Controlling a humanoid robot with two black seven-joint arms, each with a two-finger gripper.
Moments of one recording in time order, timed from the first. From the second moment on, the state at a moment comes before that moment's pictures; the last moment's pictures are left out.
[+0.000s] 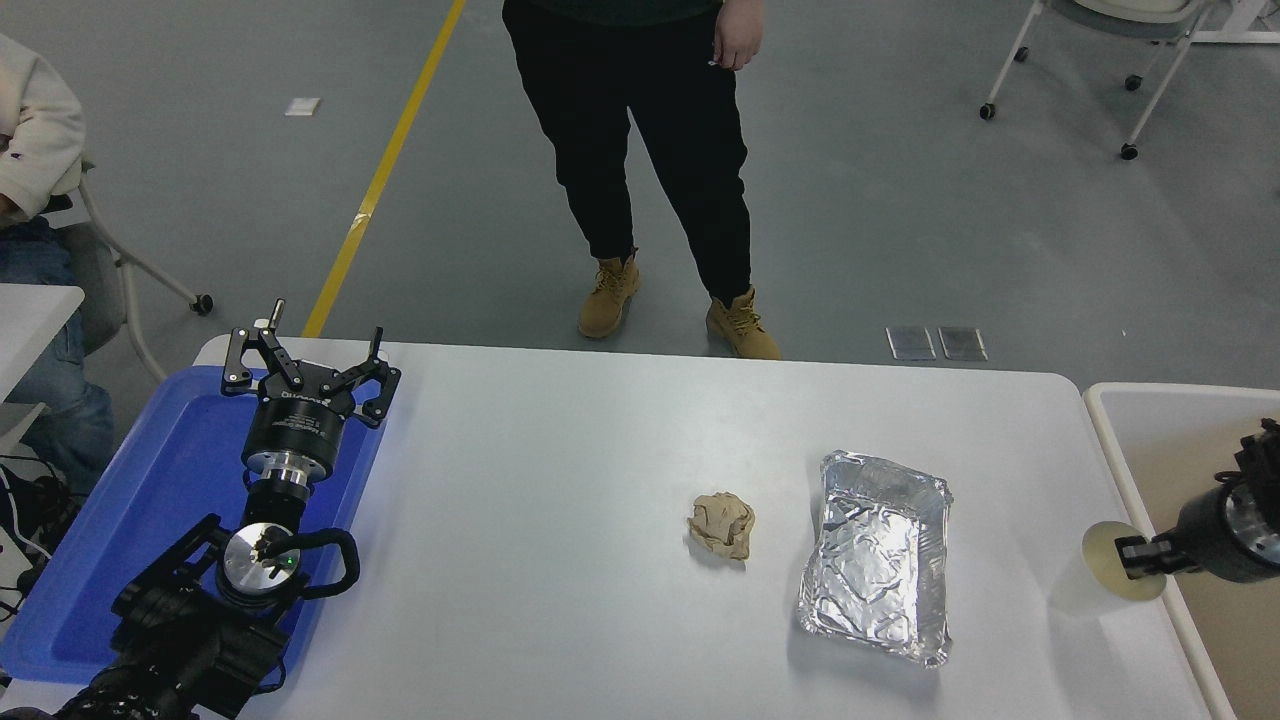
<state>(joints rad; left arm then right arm) -0.50 0.14 -1.12 -0.54 -0.09 -0.62 -0.35 1.41 -0.81 -0.99 1.04 -0.97 0.40 0.20</state>
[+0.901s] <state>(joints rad) -0.50 0.14 -1.12 -0.54 -0.09 -0.62 -0.35 2.39 -0.72 -1.69 1.43 -0.91 0.50 0.20</state>
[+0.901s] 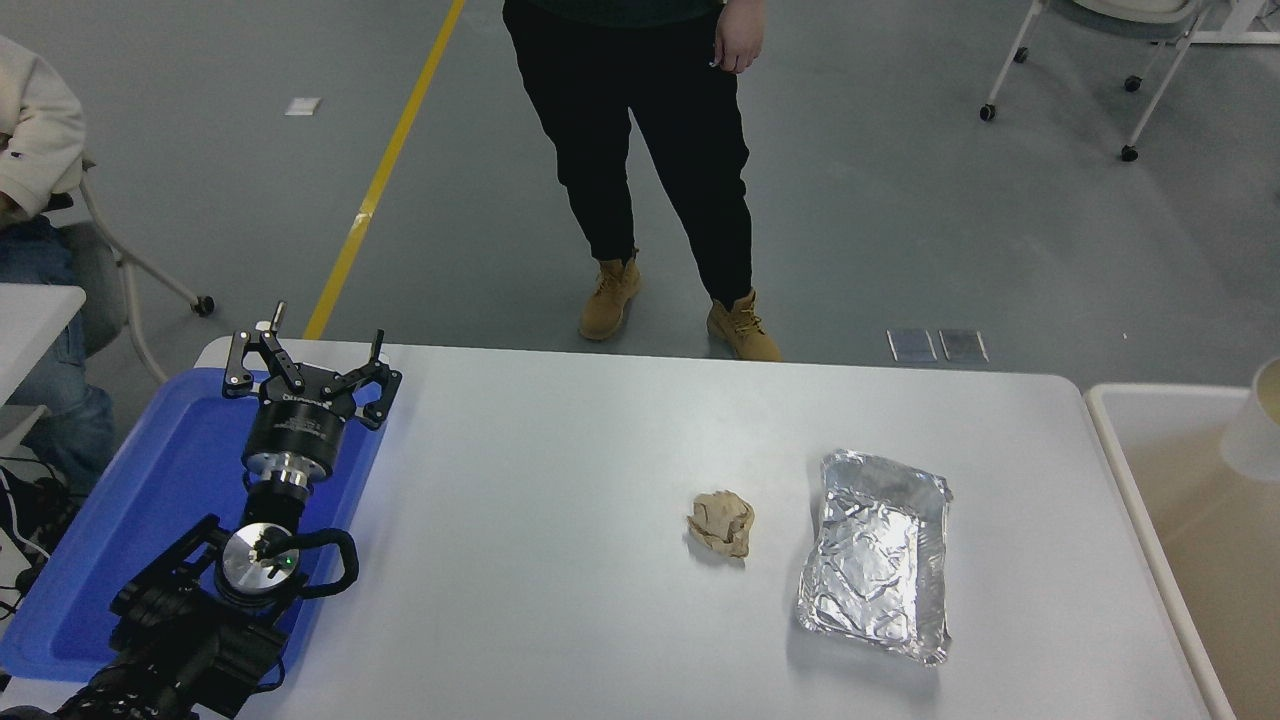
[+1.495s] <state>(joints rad) -0.50 0.14 -1.12 -0.54 -0.09 -0.62 -0.35 2.52 -0.71 -1.76 1.48 -0.91 0.53 0.19</state>
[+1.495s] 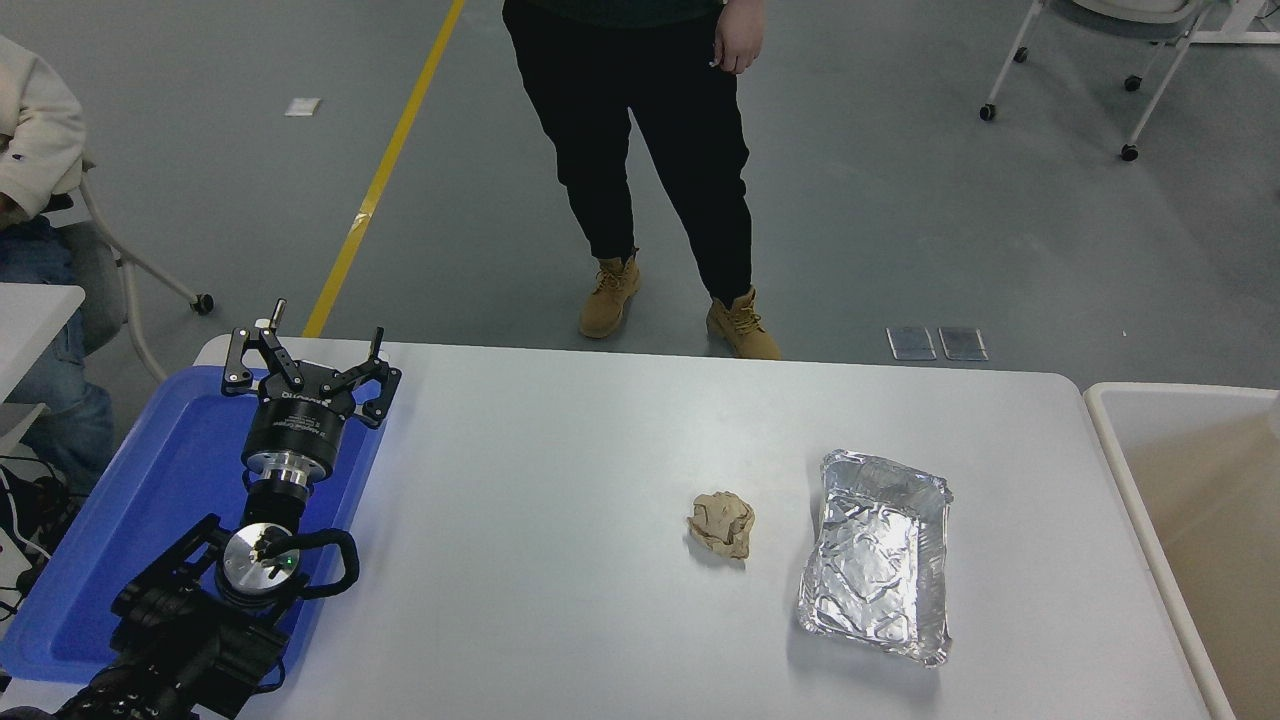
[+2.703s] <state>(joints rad) -0.50 0.14 -1.12 -0.54 -0.09 -0.62 -0.35 1.92 -1.12 -1.40 0.91 -1.25 0.36 0.19</state>
